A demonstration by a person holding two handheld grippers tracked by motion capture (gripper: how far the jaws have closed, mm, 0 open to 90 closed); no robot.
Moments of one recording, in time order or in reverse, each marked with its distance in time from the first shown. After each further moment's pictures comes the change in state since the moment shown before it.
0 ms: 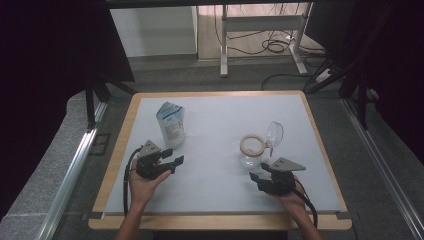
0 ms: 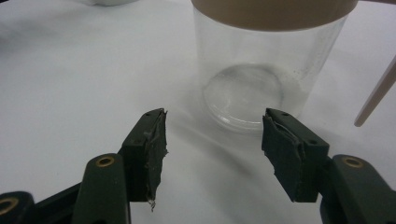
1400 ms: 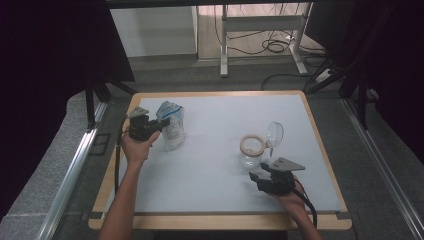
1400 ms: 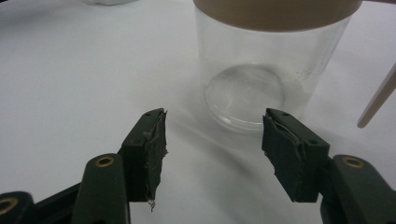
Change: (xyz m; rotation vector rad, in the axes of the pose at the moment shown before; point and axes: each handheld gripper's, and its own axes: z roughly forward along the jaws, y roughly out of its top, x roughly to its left) left arm 0.083 0.065 0.031 -0.093 0.054 -0.081; right arm 0.001 0.000 0.001 0.002 0.001 -0.002
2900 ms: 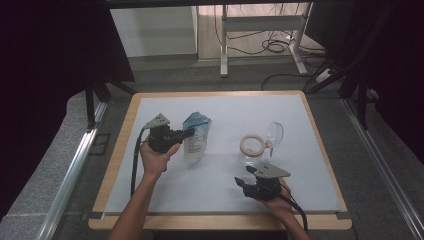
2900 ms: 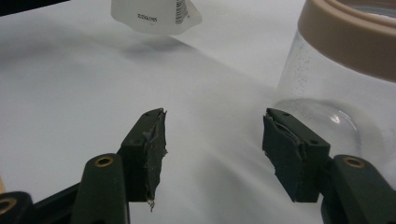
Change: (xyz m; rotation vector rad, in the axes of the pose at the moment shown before) left arm -0.085 0.001 -0.006 -0.025 -0.259 0.055; right arm 0.041 0.007 0.013 -0.056 0.059 -0.092
